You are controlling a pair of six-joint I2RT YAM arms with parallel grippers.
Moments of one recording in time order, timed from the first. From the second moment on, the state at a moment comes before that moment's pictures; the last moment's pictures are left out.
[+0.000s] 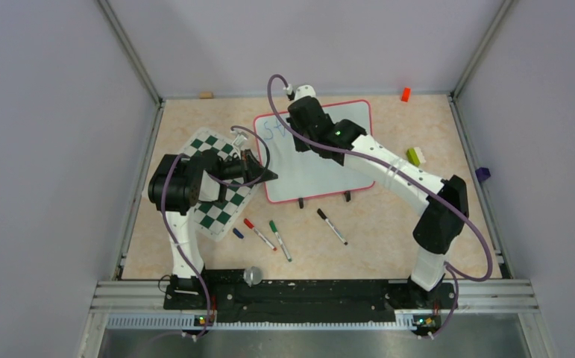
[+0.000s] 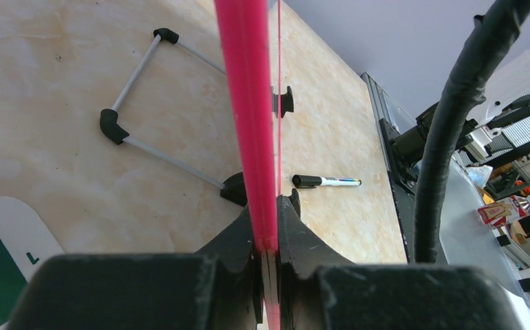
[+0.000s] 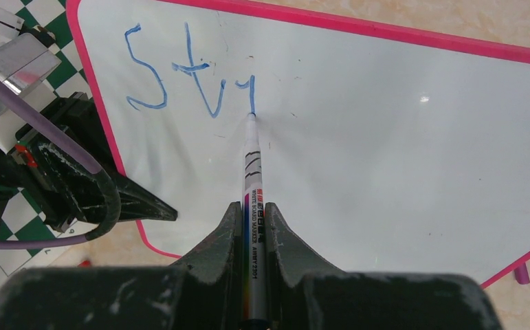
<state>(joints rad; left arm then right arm) -0.09 2.12 0.78 1.47 1.31 -0.80 0.82 1.79 1.75 -0.62 0.38 0.27</state>
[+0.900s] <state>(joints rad) -0.09 2.12 0.78 1.47 1.31 -0.80 0.80 1.83 1.84 -0.66 0.38 0.25</state>
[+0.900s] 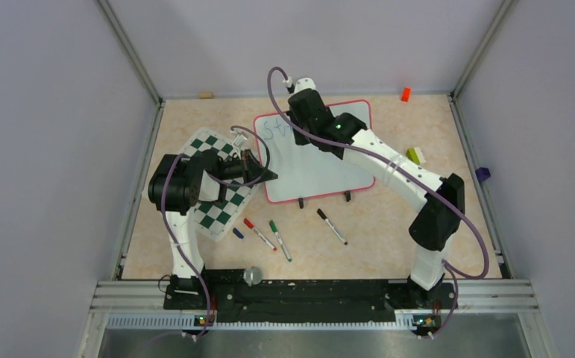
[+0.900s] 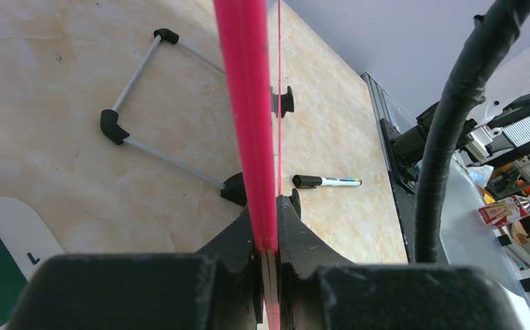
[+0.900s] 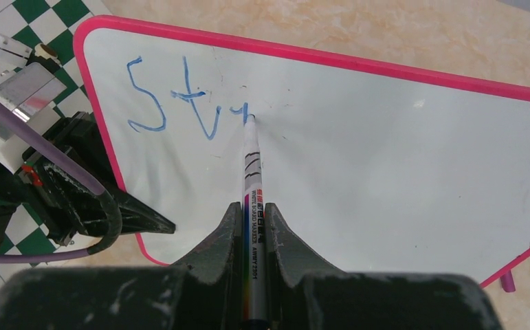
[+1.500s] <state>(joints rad) -0.09 2.12 0.78 1.47 1.31 -0.80 0.79 1.83 1.85 -0.66 0.39 0.25</state>
